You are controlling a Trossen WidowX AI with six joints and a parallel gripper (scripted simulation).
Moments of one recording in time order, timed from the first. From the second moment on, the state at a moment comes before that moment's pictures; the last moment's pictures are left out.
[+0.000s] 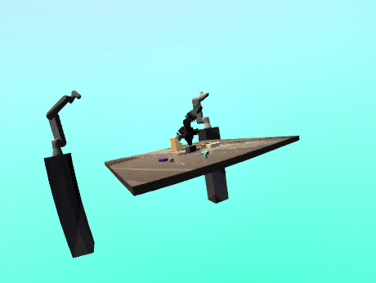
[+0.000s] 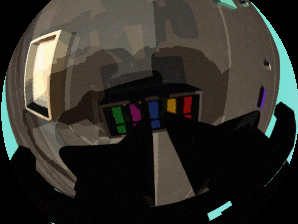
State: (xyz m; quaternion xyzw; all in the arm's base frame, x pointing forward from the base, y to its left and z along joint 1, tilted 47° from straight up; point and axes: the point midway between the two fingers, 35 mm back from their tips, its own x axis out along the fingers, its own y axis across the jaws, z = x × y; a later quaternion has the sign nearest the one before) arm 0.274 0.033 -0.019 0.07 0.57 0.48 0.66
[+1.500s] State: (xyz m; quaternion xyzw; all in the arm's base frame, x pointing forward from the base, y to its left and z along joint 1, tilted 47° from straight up) arm 0.272 0.041 -0.026 0.07 0.57 0.48 0.66
